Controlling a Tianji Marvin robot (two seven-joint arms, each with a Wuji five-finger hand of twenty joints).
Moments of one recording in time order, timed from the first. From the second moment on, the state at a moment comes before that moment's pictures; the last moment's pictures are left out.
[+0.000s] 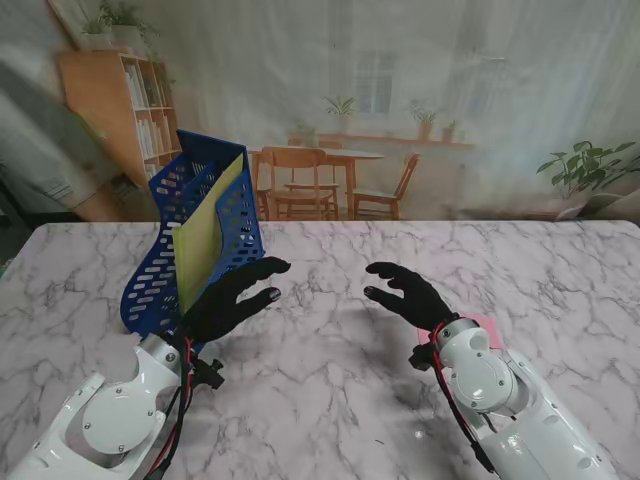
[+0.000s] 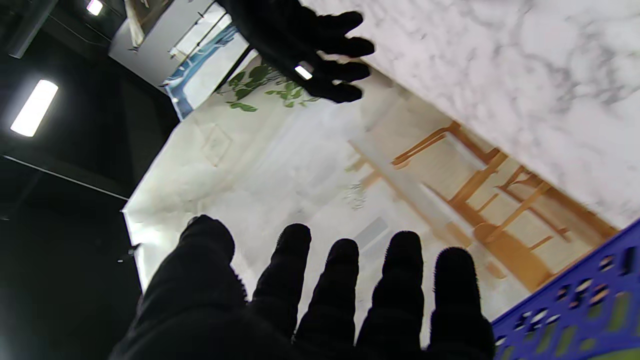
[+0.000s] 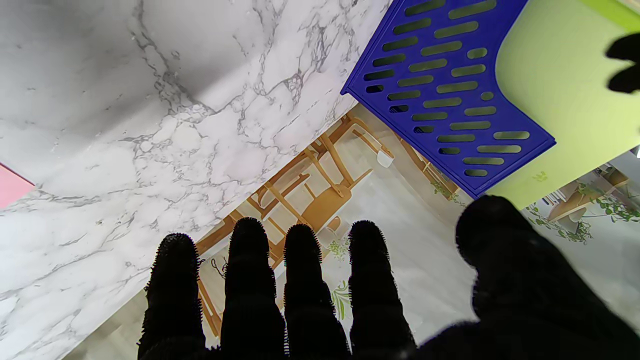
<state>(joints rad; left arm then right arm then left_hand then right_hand) 1.72 -1.11 -1.32 -1.82 0.32 -0.35 -0.05 -1.54 -1.13 1.21 -1.56 -0.35 -0.02 0.01 0.94 0.04 0.00 0.02 0.44 0.20 0.21 0.41 0.40 0.22 0.17 0.33 0.34 0.32 0.27 0.48 0.00 0.30 0.69 0.47 0.44 -0.21 0.49 -0.02 0.29 0.01 0.48 0.38 0.35 0.16 0.48 0.27 0.46 0.17 0.14 0.30 0.04 0.36 0.73 0.50</state>
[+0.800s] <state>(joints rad) 1.65 -1.10 -1.62 -1.95 0.40 -0.54 -0.07 -1.54 -1.13 1.20 -1.56 -0.35 0.00 0.02 0.80 -0.01 -0.01 0.02 0.27 0.24 0.07 0.36 0.20 0.23 0.01 0.19 0.16 0.24 0.16 0.36 -0.03 0.13 0.49 0.35 0.44 -0.21 0.49 -0.02 0.29 0.01 0.48 0.38 0.35 0.16 0.48 0.27 0.46 0.17 0.14 0.30 0.04 0.36 0.73 0.50</state>
